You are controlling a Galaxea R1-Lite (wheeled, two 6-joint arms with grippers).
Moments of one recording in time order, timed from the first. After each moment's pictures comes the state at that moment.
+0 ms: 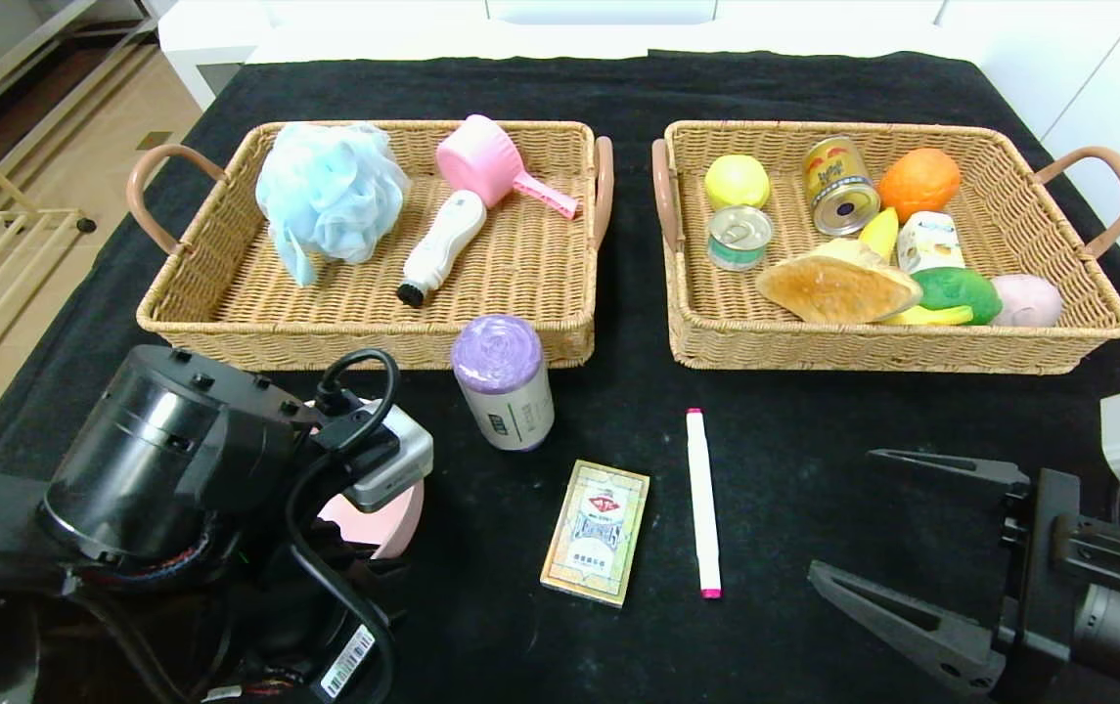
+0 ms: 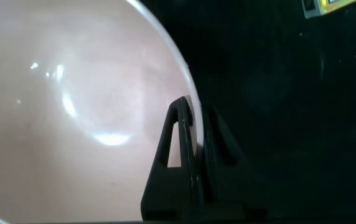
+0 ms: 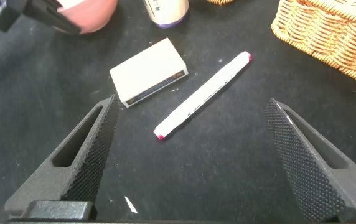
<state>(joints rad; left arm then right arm) -0.71 1.42 -0.90 0.27 0.33 0.11 0.55 1.29 -0.39 -0.78 0.32 -0.12</state>
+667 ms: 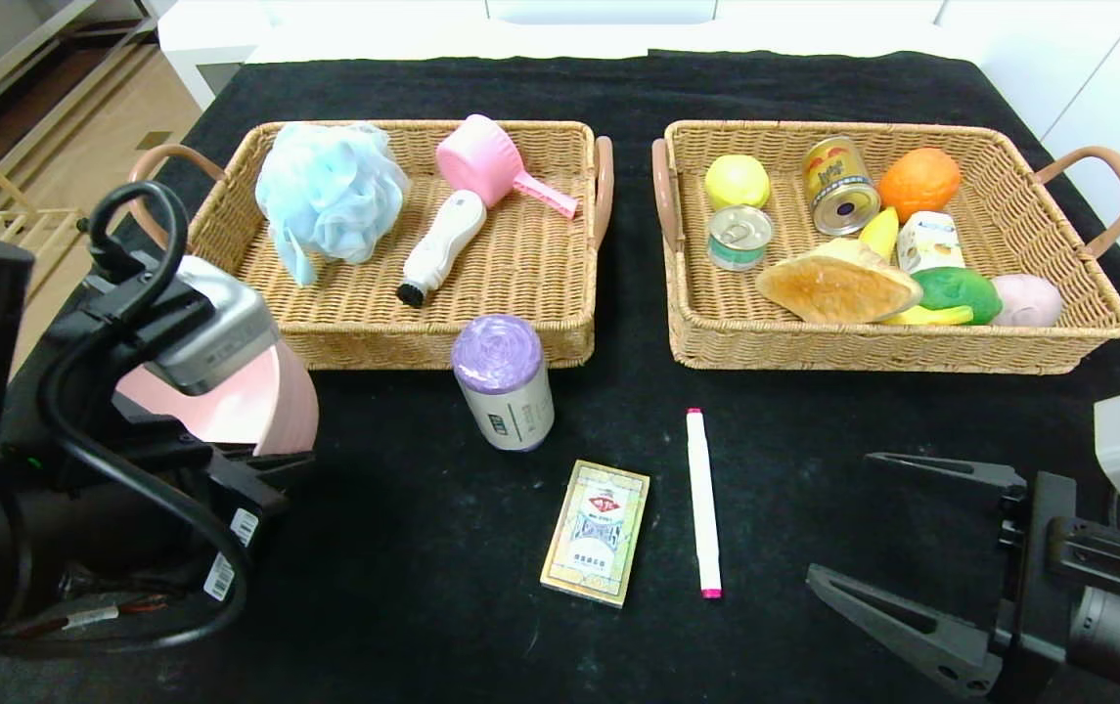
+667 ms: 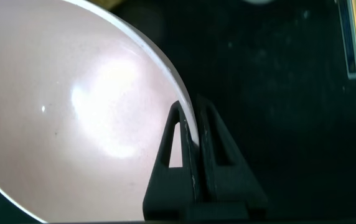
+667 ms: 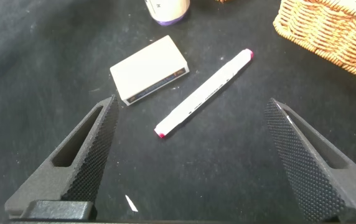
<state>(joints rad) -0.63 1.26 -0.97 0.27 0.42 0.15 0.55 1.29 -0.39 -0.78 0.32 -0.12</state>
